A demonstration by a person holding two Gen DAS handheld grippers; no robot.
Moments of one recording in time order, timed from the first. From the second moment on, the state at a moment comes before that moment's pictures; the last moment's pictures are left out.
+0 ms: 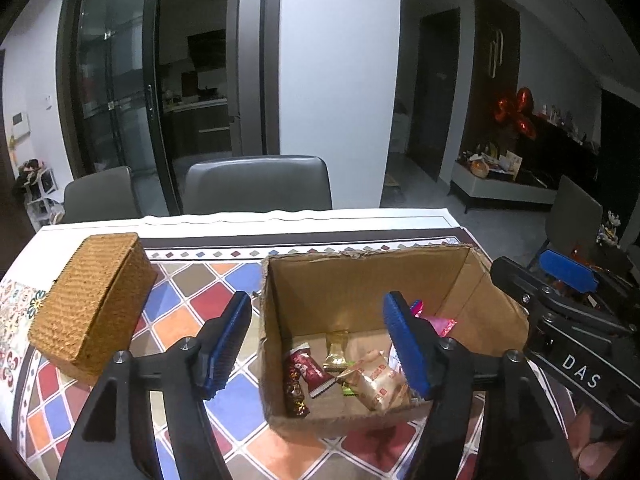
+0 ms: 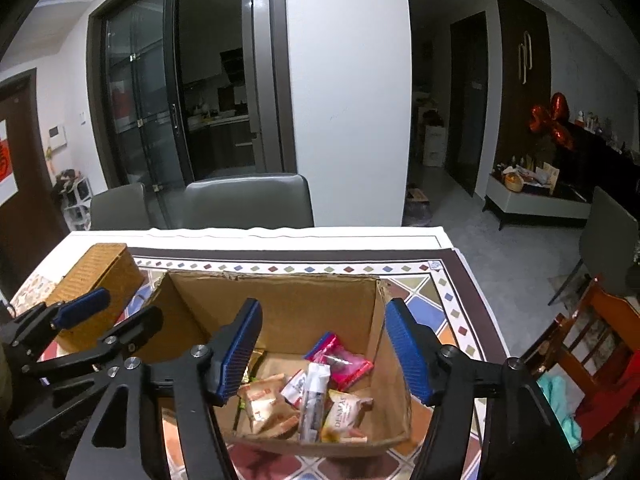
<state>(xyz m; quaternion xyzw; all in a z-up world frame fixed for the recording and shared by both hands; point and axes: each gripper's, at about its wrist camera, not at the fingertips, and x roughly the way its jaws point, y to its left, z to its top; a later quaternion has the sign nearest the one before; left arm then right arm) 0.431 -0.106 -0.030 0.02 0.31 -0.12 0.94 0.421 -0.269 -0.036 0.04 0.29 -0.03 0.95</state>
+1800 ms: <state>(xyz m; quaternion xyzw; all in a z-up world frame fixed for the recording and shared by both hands) 0.231 -0.048 0.000 0.02 0.25 -0.08 0.97 0.212 -0.239 0.006 0.02 0.23 -0.07 0.97</state>
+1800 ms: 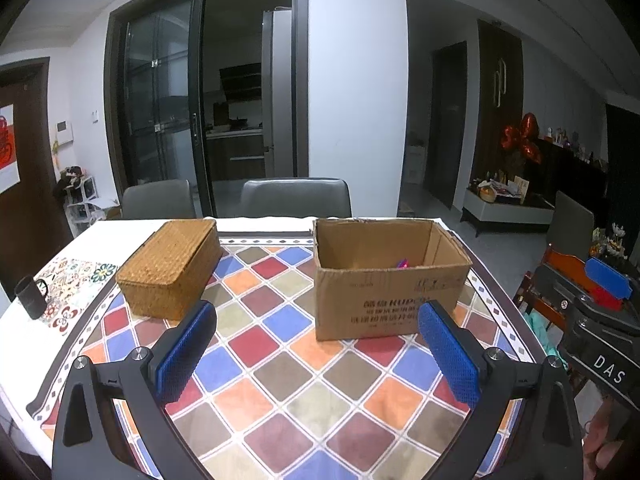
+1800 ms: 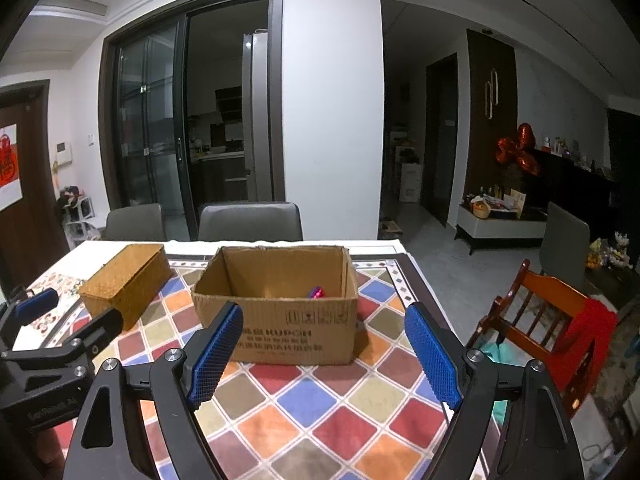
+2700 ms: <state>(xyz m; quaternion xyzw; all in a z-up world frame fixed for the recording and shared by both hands) 0.137 -0.029 -0.031 0.02 0.25 -0.07 0.97 0.119 -0.222 -0.037 0.02 0.25 -0.08 0.97</state>
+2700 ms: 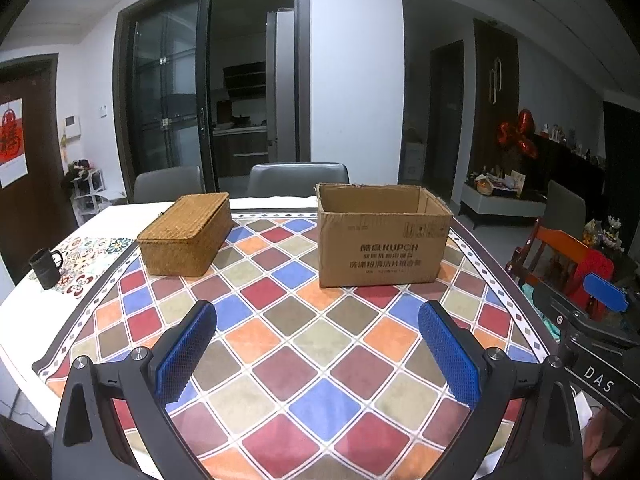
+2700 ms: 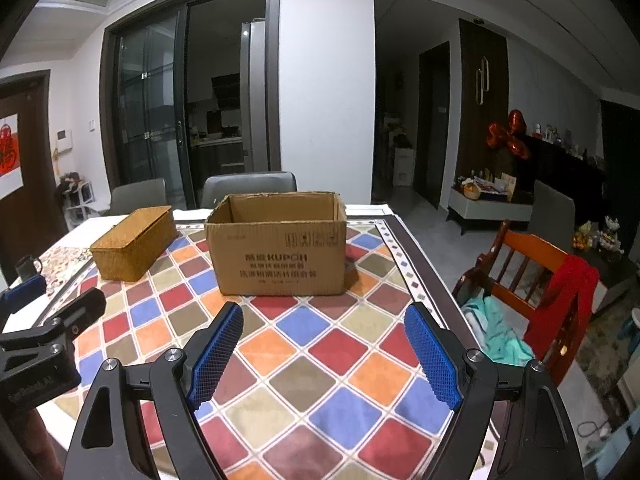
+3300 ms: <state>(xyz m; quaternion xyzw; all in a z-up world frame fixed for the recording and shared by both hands) 0.117 -0.028 -0.041 0.03 0.27 -0.06 0.96 0.098 -0.228 -0.047 0.04 0.25 -0.08 0.96</state>
